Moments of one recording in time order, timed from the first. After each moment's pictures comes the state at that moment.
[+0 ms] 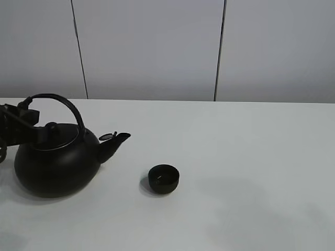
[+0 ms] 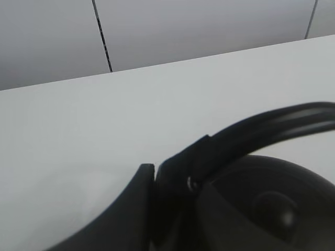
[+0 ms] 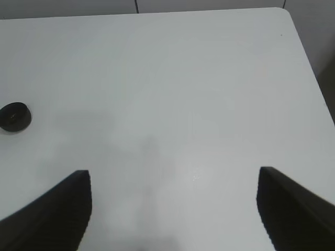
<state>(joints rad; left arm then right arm) -0.29 1.80 -0.38 -0.05 -1.02 0.12 -0.03 -0.02 -0.47 0.01 1.08 -0.03</state>
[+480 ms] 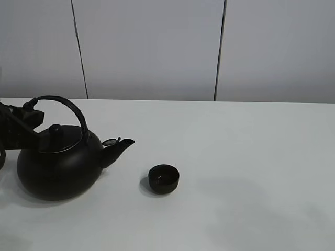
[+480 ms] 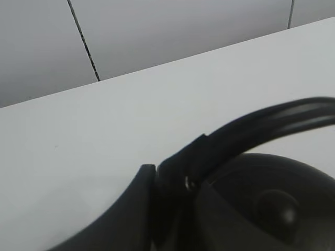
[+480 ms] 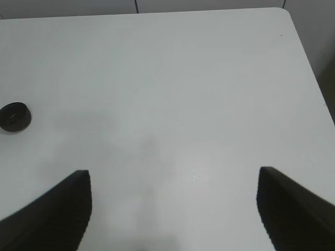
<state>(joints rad) -0.29 1.80 -0.38 0.01 -1.03 0.19 -0.03 -0.02 -0.47 0.01 1.08 -0.03</state>
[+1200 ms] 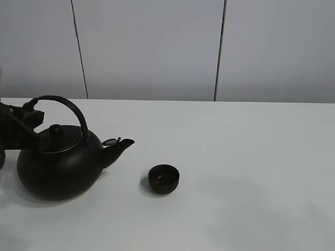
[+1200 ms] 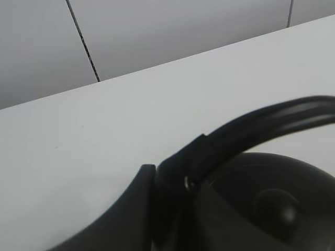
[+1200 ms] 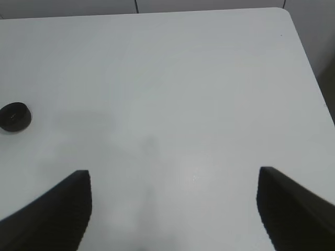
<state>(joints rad) -0.29 1.80 -0.38 0.01 -1.03 0.20 -0.03 -0.02 -0.47 0.01 1.08 -0.03</state>
